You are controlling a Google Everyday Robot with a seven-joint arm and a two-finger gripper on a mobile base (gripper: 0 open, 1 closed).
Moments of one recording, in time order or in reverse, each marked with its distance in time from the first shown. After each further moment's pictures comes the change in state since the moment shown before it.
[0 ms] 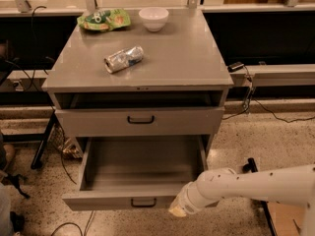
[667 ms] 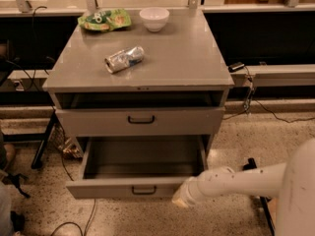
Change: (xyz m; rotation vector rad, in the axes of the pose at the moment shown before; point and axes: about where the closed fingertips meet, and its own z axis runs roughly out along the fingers) arm 0.009 -0.058 0.028 0.107 -0.016 -0.089
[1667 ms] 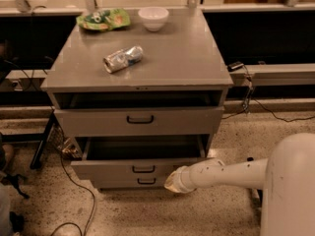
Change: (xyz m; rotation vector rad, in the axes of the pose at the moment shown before) arm -0.038 -0.051 0.032 0.086 -0.092 -0.118
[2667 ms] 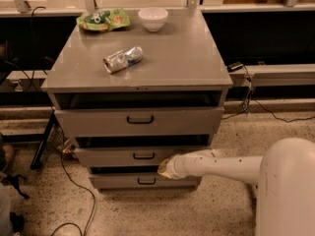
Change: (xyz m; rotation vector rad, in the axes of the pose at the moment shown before) arm -0.043 -0.053 0.031 0.062 -0.092 -0.104
